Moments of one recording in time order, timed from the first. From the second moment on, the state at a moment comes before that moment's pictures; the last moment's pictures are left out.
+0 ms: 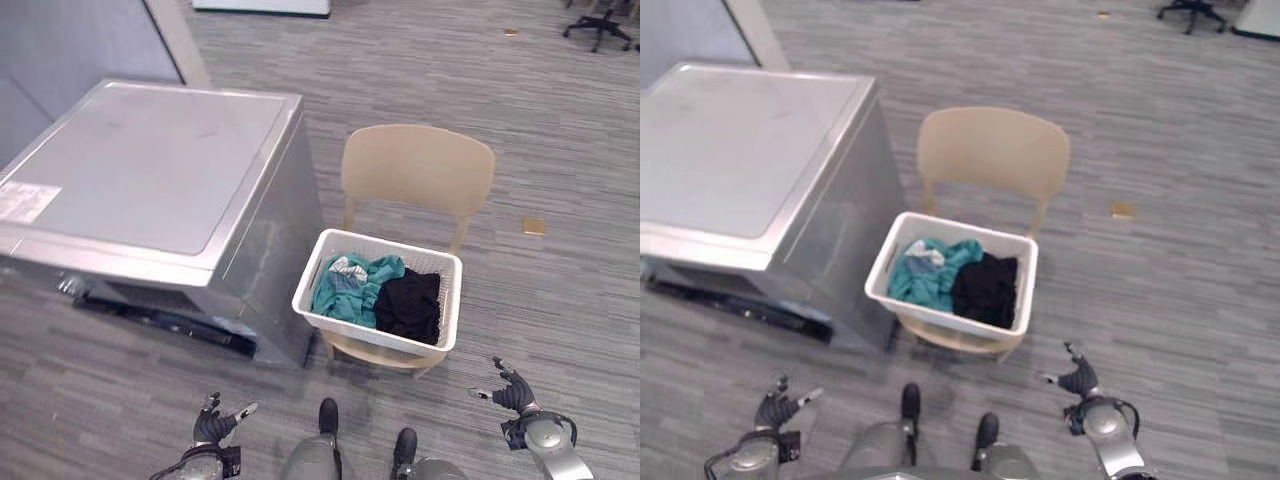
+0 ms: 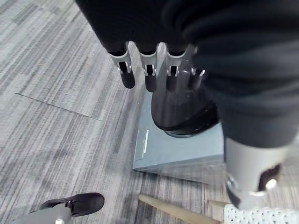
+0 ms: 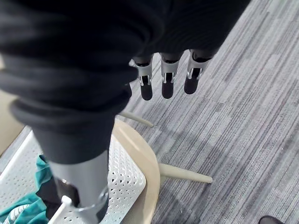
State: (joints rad) left arm 0.19 0.31 -0.04 0.63 -0.21 -0.04 0.11; right arm 0.08 -0.41 0.13 0.58 -0.04 -0.03 -0.13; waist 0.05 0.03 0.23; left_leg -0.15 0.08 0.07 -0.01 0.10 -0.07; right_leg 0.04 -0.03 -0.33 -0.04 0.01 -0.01
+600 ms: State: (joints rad) left arm 0.06 0.40 -0.11 0.69 -0.17 -0.04 0.13; right arm 0.04 -0.22 0.18 0.68 0.04 -0.02 -0.13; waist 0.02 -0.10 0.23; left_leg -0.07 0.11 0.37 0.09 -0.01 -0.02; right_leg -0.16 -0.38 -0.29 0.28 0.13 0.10
